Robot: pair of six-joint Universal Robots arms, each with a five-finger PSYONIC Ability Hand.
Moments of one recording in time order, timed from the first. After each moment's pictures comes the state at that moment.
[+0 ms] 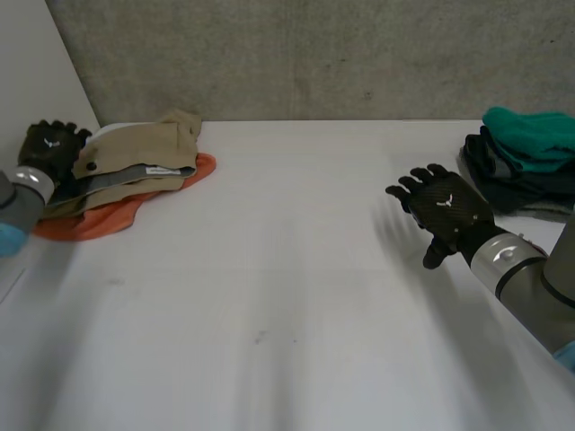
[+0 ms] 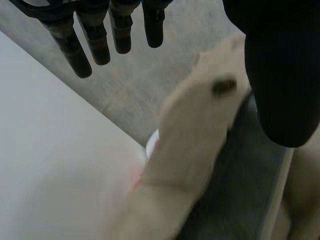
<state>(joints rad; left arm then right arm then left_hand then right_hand) 4.81 -2.63 -0.68 3.26 -1.30 3.71 1.77 -1.19 1.73 -0.34 1.16 2.55 0.20 0.21 0.21 0.20 0.05 0.22 0.21 0.21 0.21 0.05</state>
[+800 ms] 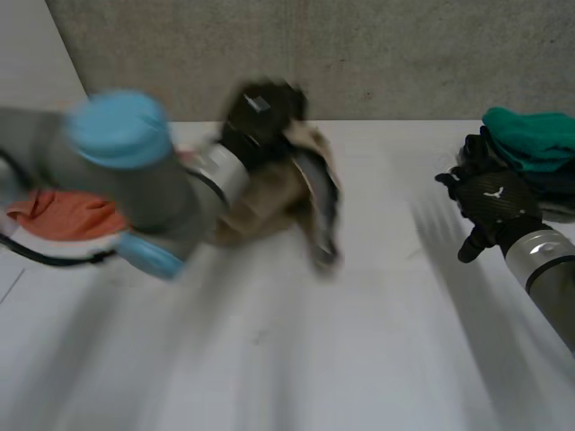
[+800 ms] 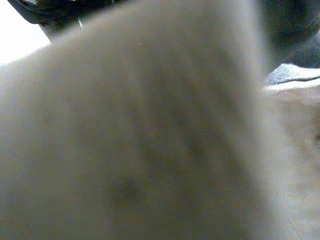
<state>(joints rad) 4.15 -2.20 -1.03 3.39 -1.39 3.22 1.70 -1.27 1.79 -0.35 1.30 2.63 1.07 1.19 1.19 1.20 0.97 0.22 0.21 0.21 0.21 0.05</state>
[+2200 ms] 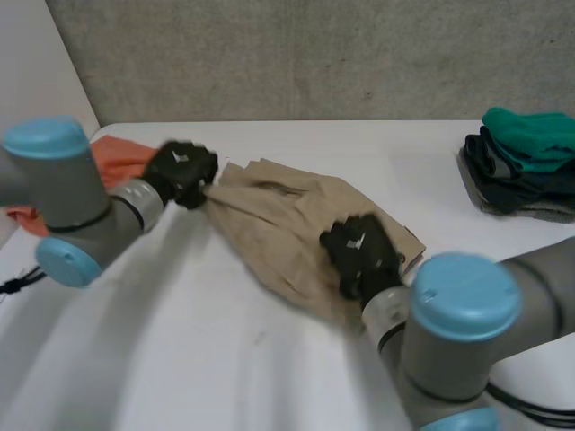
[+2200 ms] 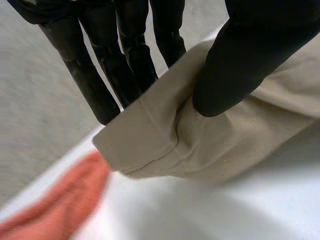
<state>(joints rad) 4.42 -2.25 -1.17 3.23 -1.25 3.53 2.27 -1.09 1.67 -0.41 1.69 2.74 1.15 1.19 1.19 1.20 0.97 1.15 1.17 1.18 1.20 0.98</state>
